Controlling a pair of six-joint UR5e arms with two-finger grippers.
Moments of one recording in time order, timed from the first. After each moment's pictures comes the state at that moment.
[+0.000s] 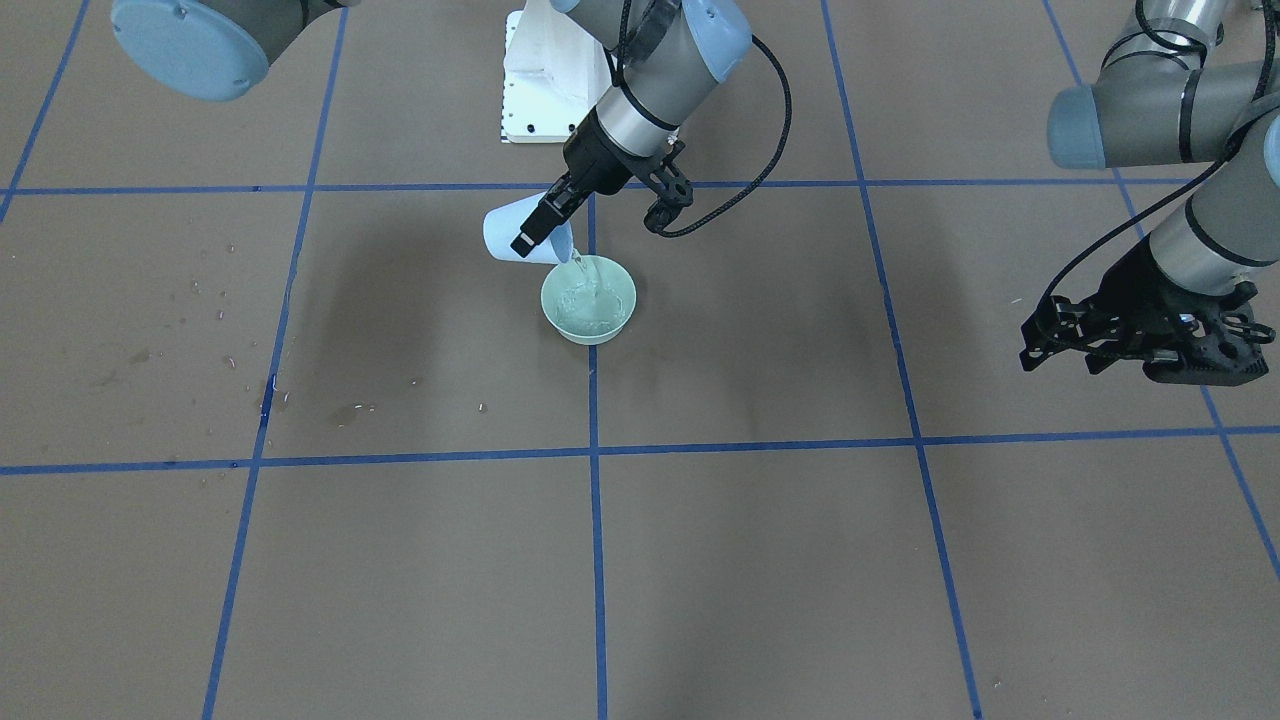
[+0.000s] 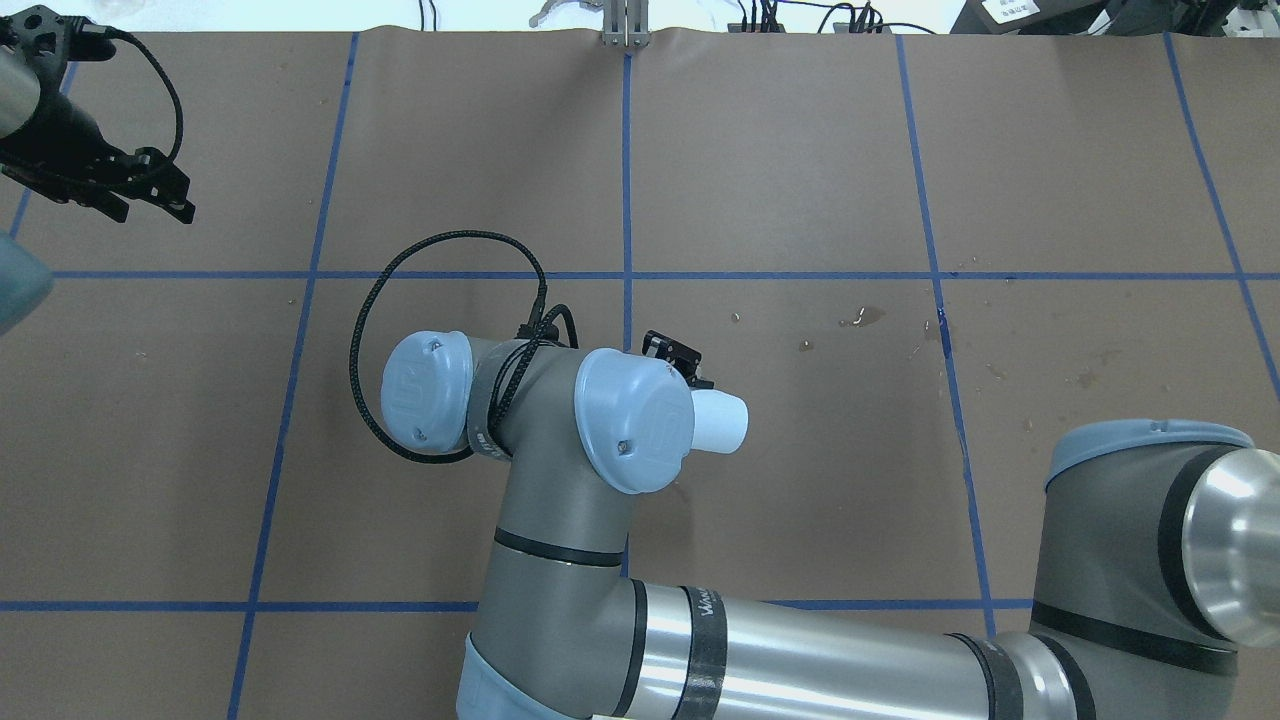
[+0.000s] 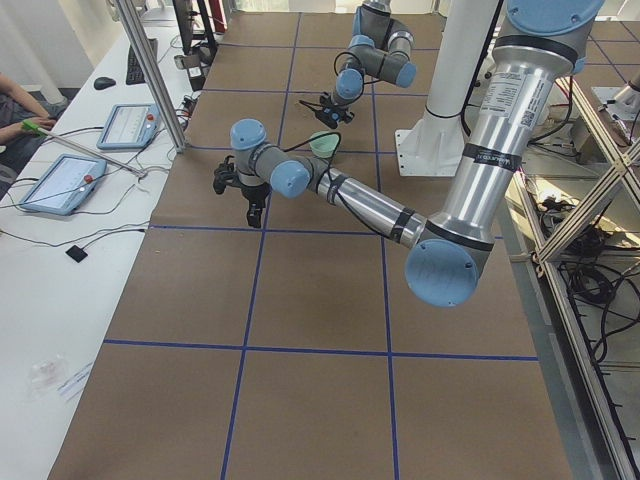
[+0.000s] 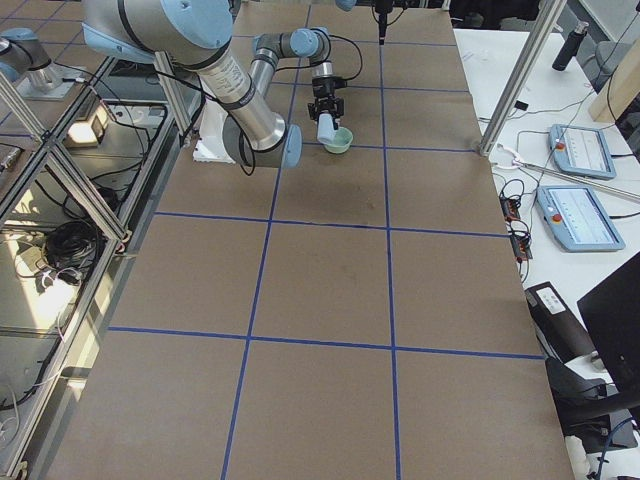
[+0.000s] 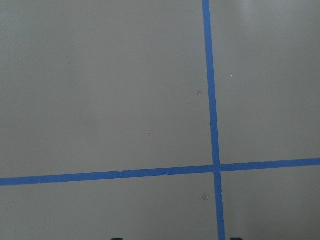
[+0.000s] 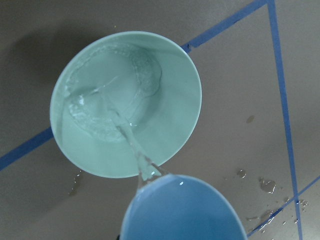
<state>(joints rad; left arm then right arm) -1.12 -1.87 -1.71 -1.69 -2.26 -0.63 0.32 -0.51 1.49 -2.40 1.44 0.27</state>
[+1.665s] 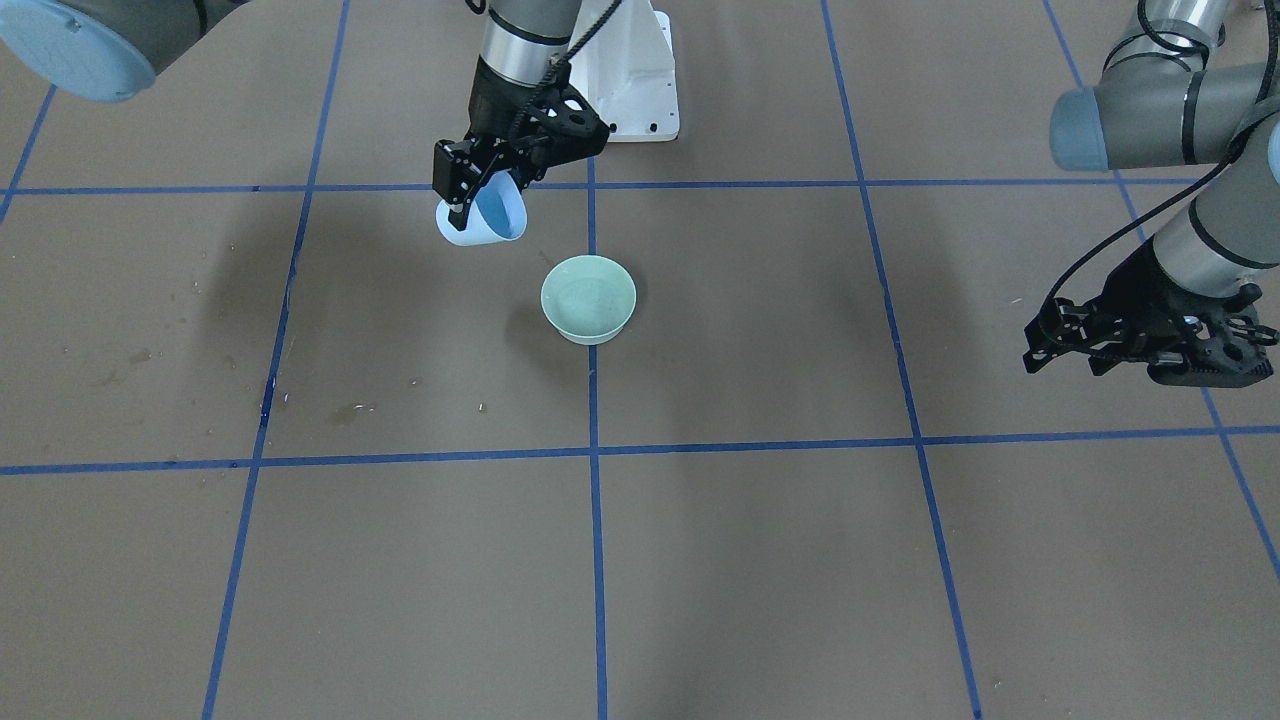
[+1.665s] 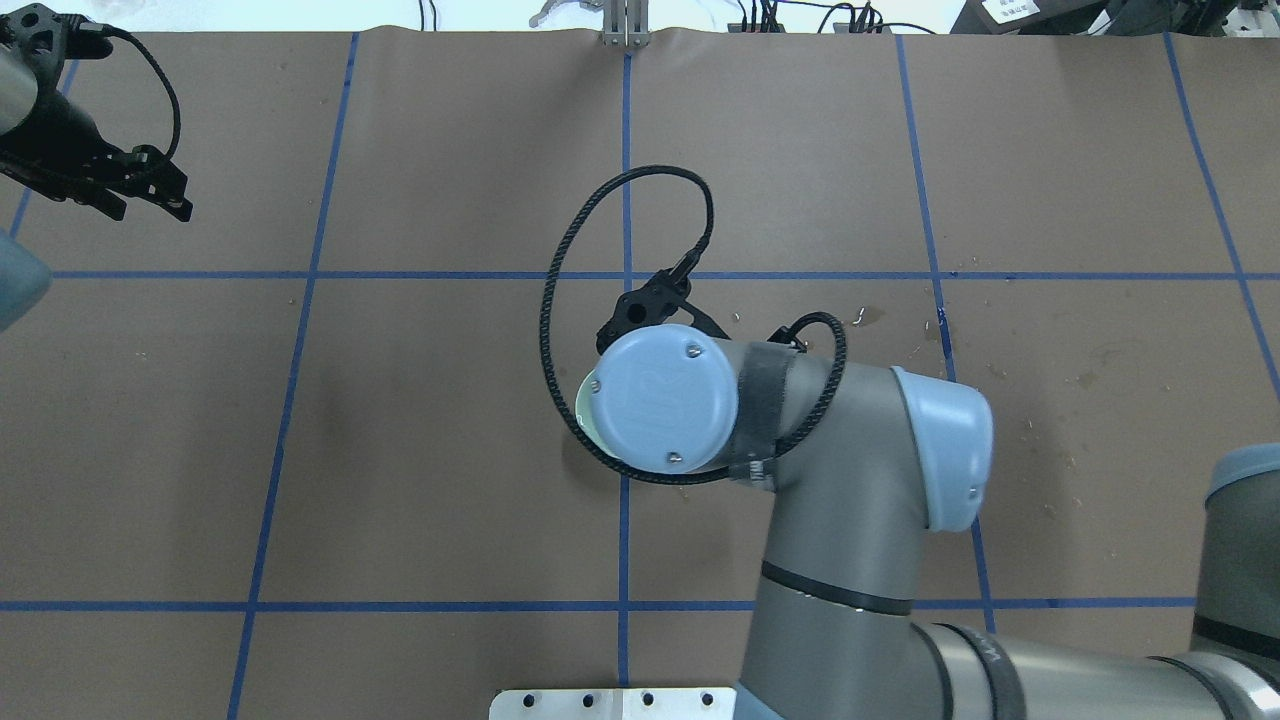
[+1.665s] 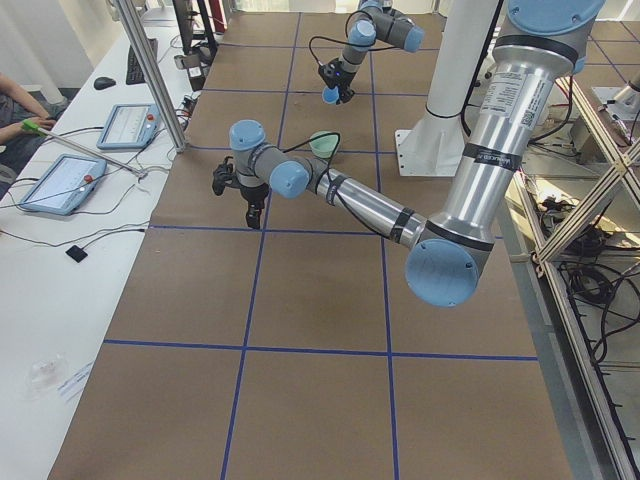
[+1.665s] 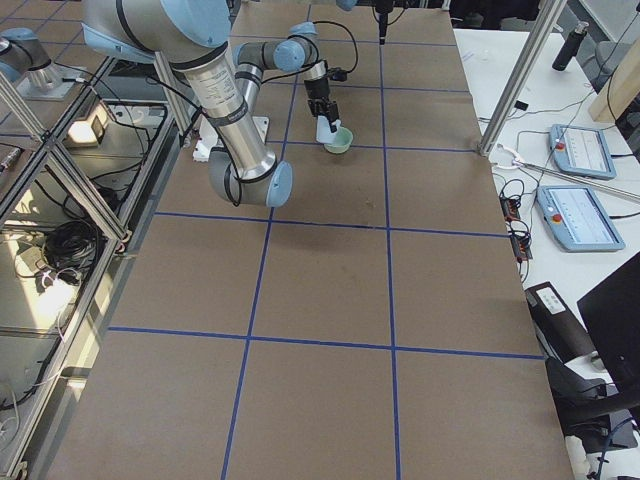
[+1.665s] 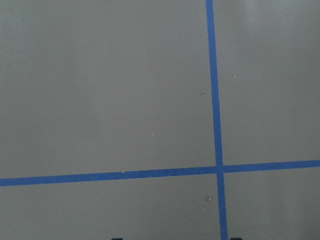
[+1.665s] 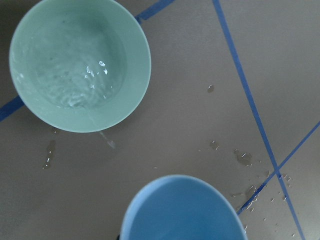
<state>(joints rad) -1.13 -1.87 -1.70 -1.69 -2.26 -0.63 0.37 -0.85 1.99 -2.14 1.46 0.65</state>
